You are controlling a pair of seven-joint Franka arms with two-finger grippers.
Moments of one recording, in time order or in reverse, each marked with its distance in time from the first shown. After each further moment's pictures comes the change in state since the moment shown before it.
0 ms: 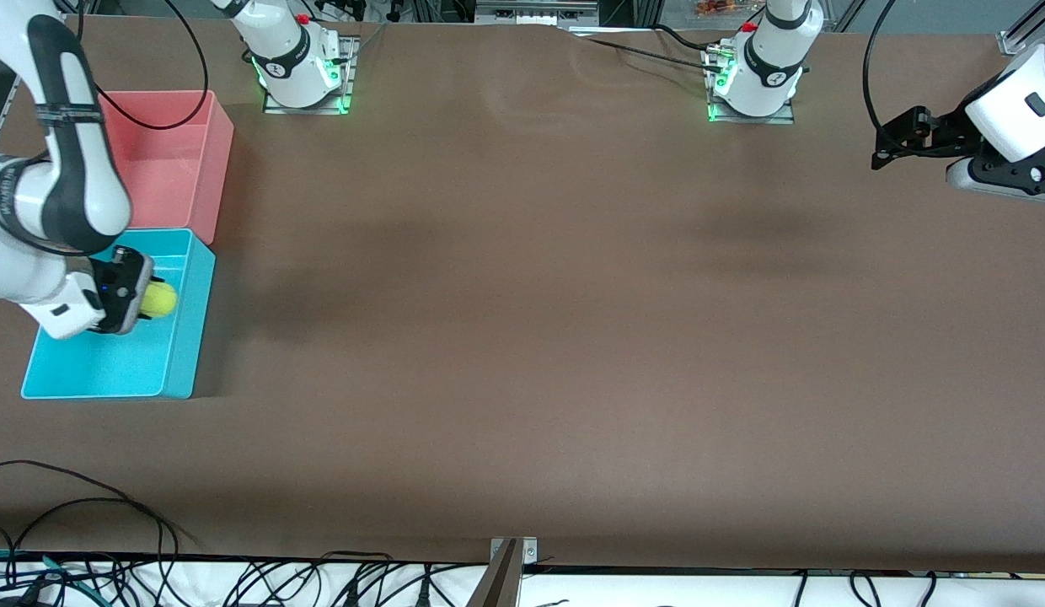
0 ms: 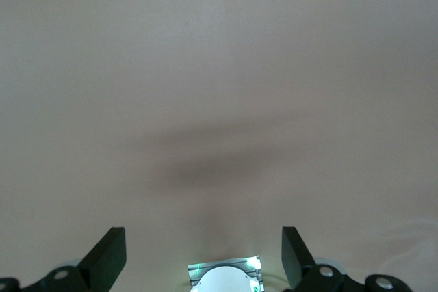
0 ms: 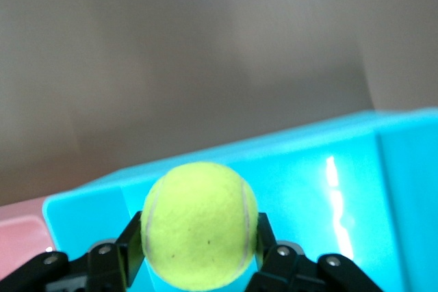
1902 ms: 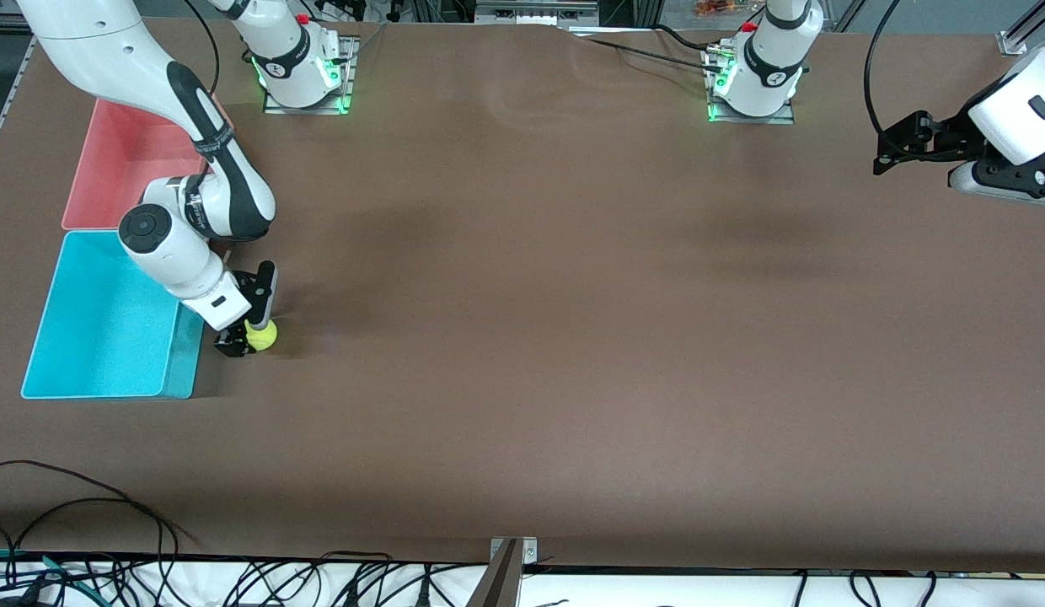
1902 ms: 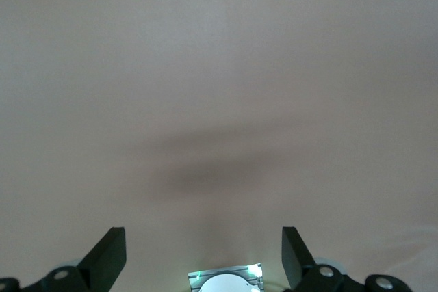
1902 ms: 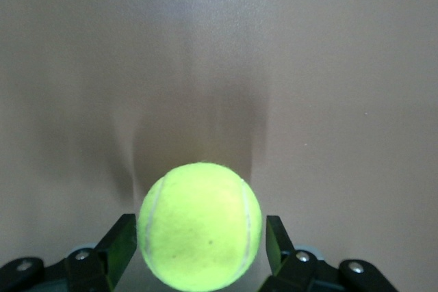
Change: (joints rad) left arm 0.002 0.000 0.002 -0.006 0.000 0.026 0.002; right arm 0.157 0.094 0.066 -0.325 -0.102 0.738 0.051
